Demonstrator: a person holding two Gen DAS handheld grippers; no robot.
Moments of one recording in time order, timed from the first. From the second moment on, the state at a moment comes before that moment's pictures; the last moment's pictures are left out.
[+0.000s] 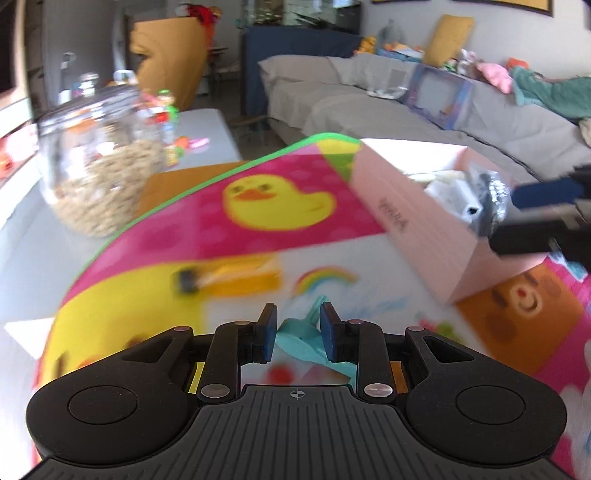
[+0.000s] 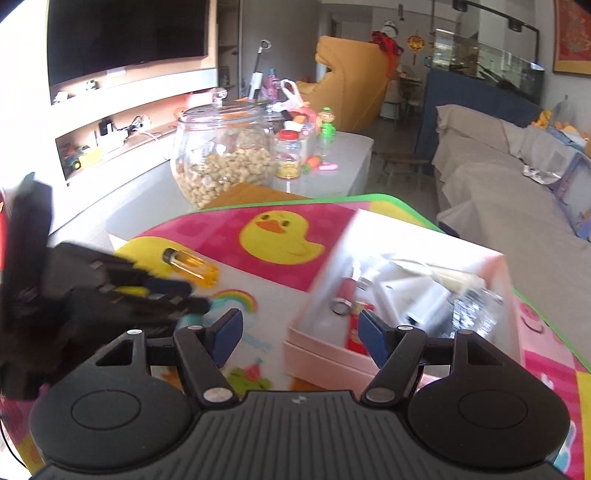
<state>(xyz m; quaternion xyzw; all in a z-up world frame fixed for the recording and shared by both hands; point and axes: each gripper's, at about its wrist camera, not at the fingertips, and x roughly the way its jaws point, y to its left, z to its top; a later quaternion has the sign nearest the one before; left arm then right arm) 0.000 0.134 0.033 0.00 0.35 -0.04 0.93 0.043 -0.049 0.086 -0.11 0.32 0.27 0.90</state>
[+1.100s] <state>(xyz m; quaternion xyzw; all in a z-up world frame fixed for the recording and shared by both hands) -0.059 0.220 0.027 -0.19 0.35 0.02 0.92 0.048 0.044 0.025 -0.16 0.42 0.35 0.82</state>
